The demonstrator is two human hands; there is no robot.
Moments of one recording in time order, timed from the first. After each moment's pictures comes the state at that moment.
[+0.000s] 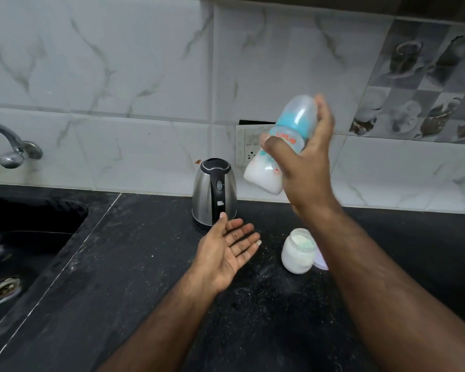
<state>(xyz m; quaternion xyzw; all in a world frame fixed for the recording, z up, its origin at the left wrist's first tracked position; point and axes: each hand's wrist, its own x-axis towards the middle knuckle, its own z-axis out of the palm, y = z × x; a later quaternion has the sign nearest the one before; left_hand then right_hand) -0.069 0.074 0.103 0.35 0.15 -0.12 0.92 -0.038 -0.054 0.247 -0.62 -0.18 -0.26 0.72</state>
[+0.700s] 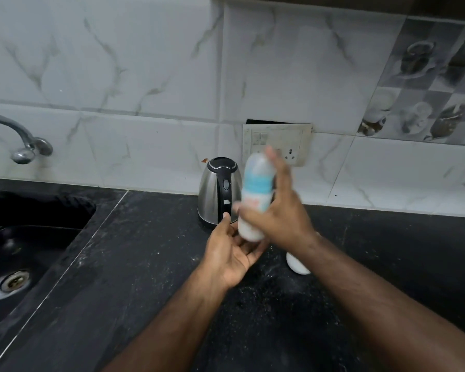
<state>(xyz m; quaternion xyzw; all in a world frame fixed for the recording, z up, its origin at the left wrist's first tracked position) -0.066 0.069 0.103 0.29 0.16 -0.13 0.94 -0.055 -0.048 0.188 -0.80 -0.23 -0.22 0.50</state>
